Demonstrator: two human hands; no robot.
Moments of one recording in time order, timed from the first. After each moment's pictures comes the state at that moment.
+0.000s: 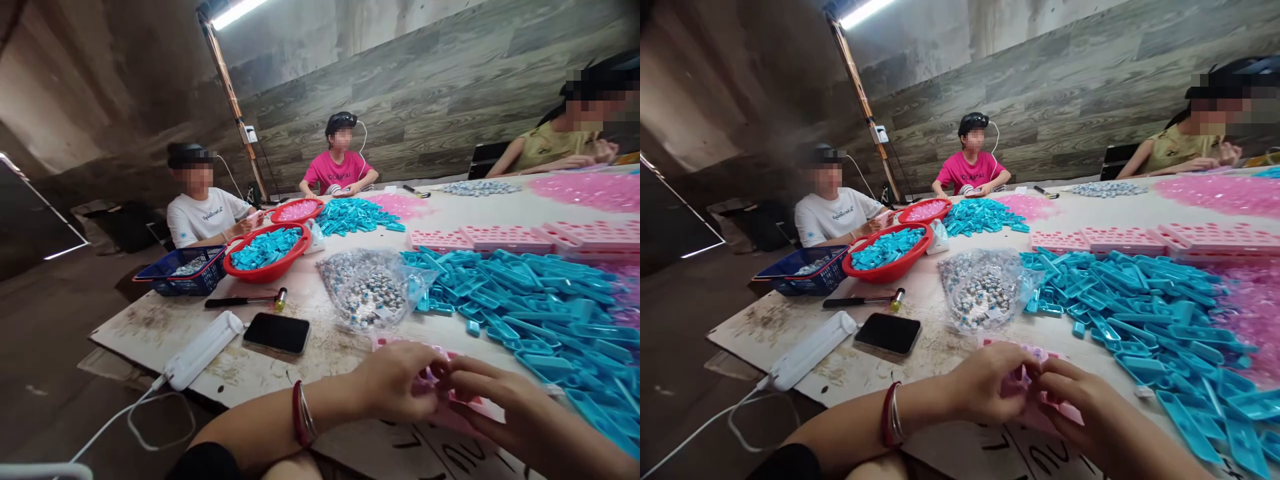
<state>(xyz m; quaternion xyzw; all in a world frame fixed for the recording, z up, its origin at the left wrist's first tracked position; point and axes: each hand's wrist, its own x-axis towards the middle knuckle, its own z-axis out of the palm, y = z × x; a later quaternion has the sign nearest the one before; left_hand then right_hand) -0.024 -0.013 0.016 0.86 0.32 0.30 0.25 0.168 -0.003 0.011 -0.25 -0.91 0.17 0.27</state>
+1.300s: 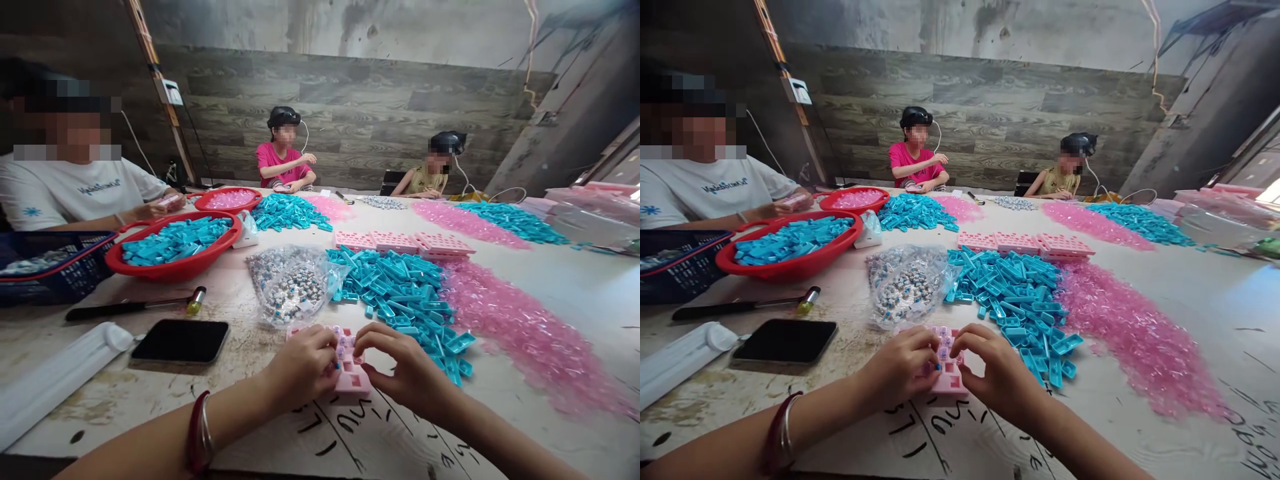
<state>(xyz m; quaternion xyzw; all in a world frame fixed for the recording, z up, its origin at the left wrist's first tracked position) -0.023 -0.013 0.008 0.90 0.34 0.25 0.08 0.178 -0.013 0.045 -0.34 -0.87 0.20 0.28</state>
